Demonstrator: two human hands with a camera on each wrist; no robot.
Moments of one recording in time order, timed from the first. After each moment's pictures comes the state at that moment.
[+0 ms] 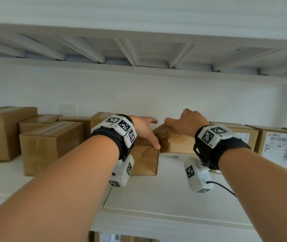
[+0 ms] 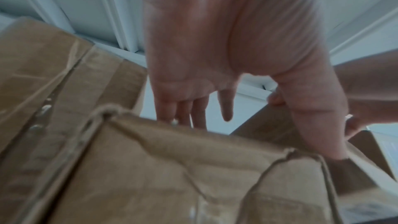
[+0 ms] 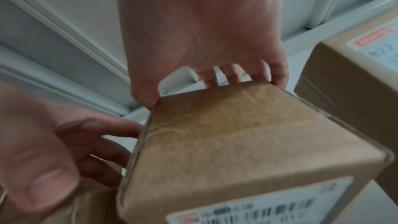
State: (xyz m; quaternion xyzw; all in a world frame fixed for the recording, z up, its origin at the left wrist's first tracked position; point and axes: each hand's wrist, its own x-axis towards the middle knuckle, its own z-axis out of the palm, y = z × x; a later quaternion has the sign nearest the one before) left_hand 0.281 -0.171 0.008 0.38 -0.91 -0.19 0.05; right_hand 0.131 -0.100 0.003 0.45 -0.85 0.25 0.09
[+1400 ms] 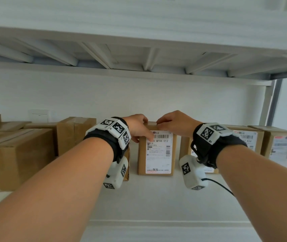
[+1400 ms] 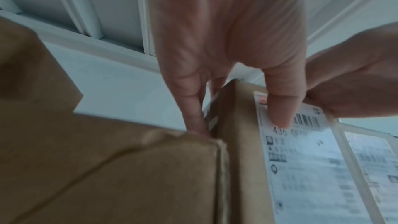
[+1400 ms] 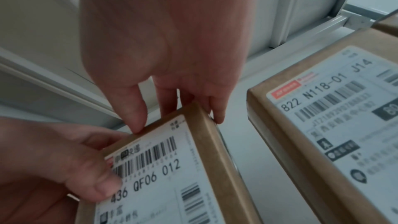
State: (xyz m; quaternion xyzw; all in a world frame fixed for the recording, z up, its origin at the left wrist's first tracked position) left_hand 0.219 -0.158 0.009 0.34 -0.87 -0.32 0.16; right_hand 0.098 -0.053 0.017 0.58 -0.76 0.29 -0.02
